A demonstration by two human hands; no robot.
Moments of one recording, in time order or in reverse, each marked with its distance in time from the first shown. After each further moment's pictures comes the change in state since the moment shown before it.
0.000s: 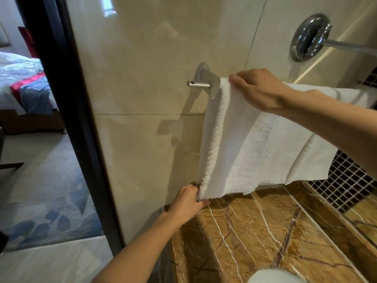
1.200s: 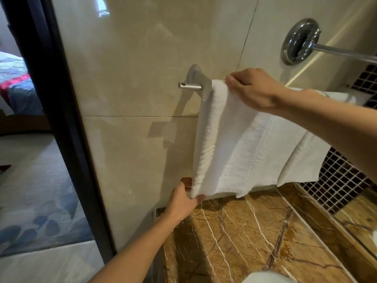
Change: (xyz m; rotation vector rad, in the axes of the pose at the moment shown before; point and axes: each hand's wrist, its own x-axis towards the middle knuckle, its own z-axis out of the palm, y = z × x) left_hand 0.012 0.003 0.009 -0.426 0.111 -0.180; right_hand 0.000 0.005 -0.008 0.004 -0.039 0.020
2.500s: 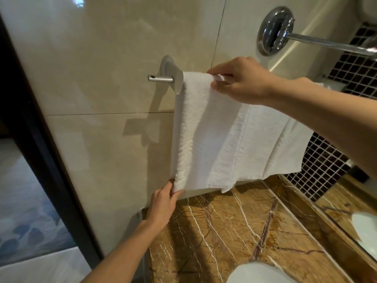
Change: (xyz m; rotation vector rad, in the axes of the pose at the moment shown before) left_hand -0.002 -0.016 0.008 0.291 0.117 0.190; right_hand -0.019 0.013 -0.019 -0.034 -0.034 -0.003
